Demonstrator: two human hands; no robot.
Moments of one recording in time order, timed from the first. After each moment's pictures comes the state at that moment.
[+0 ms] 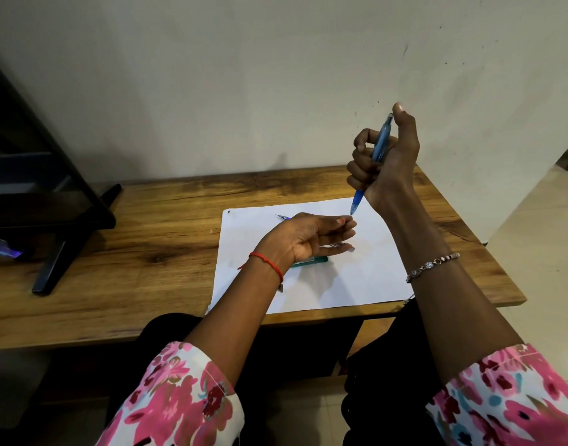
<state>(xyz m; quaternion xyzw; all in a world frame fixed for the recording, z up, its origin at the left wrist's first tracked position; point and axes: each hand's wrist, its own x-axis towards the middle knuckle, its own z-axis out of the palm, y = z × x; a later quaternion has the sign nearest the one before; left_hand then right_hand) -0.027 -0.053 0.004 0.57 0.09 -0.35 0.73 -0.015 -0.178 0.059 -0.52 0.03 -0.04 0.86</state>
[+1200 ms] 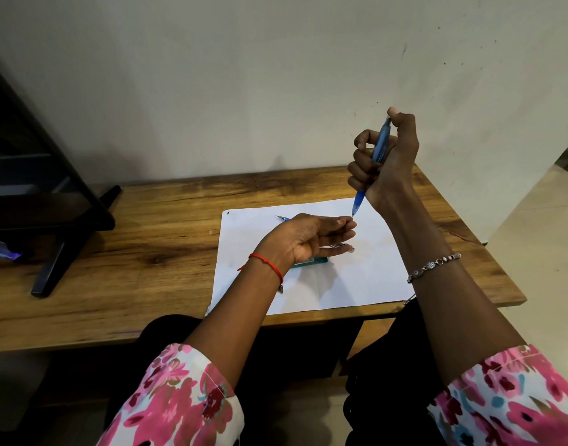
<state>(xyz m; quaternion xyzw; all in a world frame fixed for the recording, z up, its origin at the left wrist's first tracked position) -0.027 -0.056 0.004 0.57 0.09 -0.35 0.73 -0.015 -0.181 0.060 -0.52 0.05 -0.05 0.85</state>
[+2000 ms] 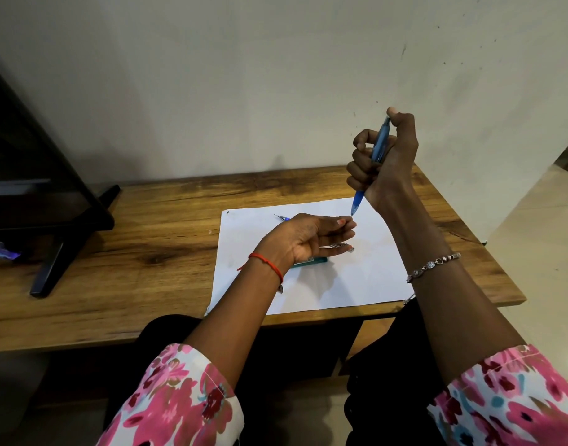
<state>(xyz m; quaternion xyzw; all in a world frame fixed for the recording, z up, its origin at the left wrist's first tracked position) -0.027 -0.054 0.004 0.58 0.09 -0.36 0.73 -0.016 -0.179 0.061 -0.52 0.05 -0.04 0.85</state>
